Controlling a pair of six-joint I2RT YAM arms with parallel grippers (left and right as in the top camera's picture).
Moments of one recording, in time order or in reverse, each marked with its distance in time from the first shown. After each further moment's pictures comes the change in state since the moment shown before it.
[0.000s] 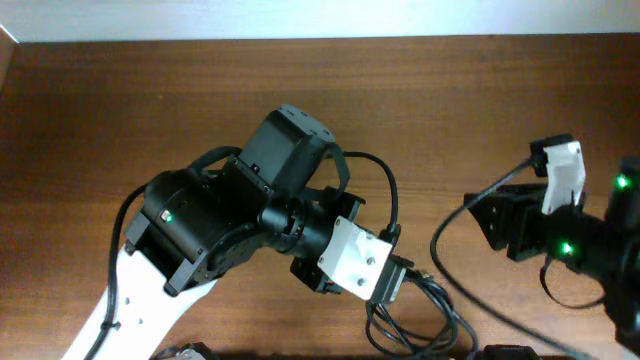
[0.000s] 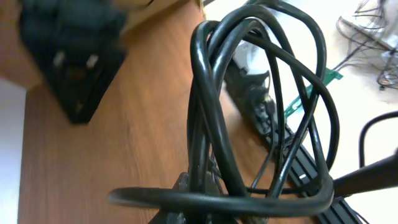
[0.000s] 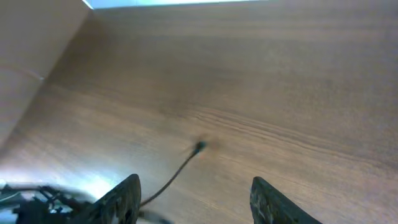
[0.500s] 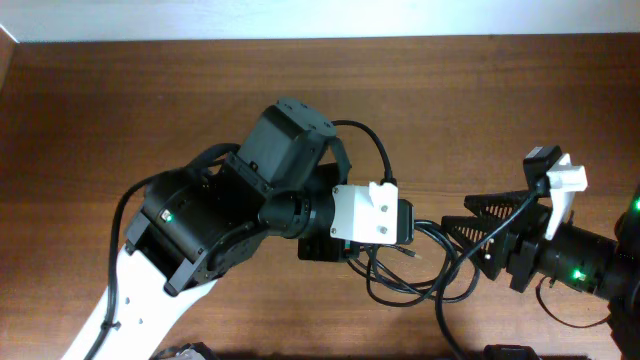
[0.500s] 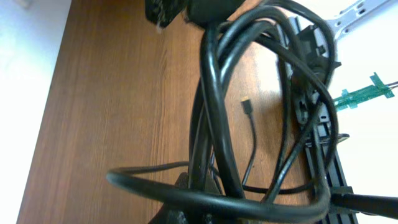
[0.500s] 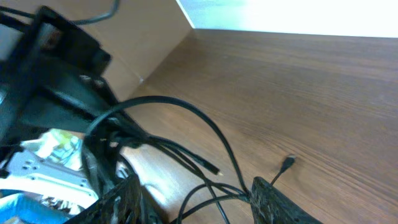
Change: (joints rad) left arm 0.000 0.000 0.000 0.085 -0.279 -0.343; right arm 0.000 -0.046 0.000 0.064 -0.374 -0.007
